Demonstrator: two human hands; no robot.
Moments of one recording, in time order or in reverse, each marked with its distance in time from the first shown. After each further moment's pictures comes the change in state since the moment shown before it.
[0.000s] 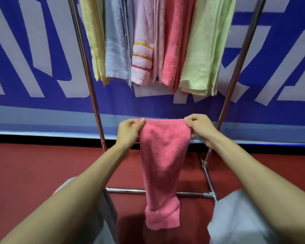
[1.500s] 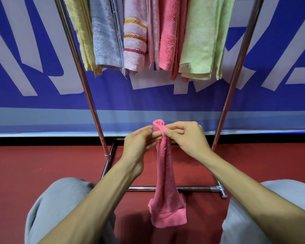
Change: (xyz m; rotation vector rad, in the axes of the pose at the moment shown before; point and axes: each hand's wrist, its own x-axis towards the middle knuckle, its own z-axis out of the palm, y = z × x) left_hand -0.056 -0.006 0.027 -0.385 -0.099 -0.276; right_hand -0.044 0.030 0.053 -0.041 -0.011 -0.256
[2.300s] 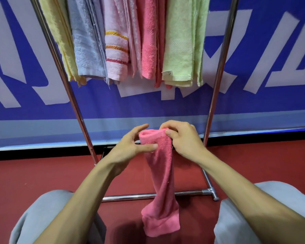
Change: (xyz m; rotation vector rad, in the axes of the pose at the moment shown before) left_hand 0.024 0.006 -0.008 0.459 -0.366 0.117; right_hand 0.001 -0.012 -0.032 -0.282 0.007 -0.135
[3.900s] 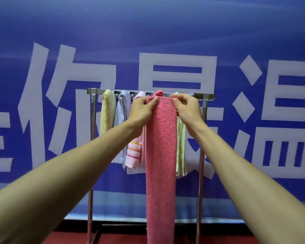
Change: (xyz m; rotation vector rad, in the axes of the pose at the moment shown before) left_hand -0.046 0.343 -0.002 -0.004 0.434 0.677; right_hand 0.074 -0.251 -0.208 0.408 0.415 -0.327
